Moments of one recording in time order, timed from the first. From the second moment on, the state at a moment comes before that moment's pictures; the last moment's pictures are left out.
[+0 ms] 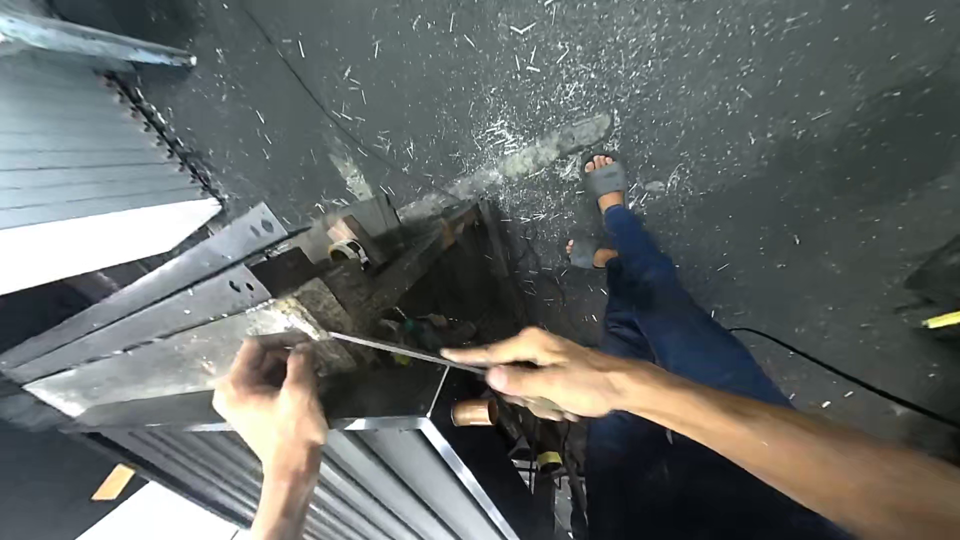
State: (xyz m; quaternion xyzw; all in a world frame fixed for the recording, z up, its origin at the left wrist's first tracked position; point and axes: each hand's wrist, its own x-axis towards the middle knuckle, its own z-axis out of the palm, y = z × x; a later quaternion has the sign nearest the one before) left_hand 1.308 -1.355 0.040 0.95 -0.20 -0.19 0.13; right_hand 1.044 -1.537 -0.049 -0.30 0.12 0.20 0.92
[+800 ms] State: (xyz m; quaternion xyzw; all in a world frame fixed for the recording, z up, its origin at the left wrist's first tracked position) left_hand 1.303 -1.354 0.047 0.97 -0.15 -0.17 0.06; right_hand 1.006 -1.532 0.097 -0.62 0.26 0.19 0.72
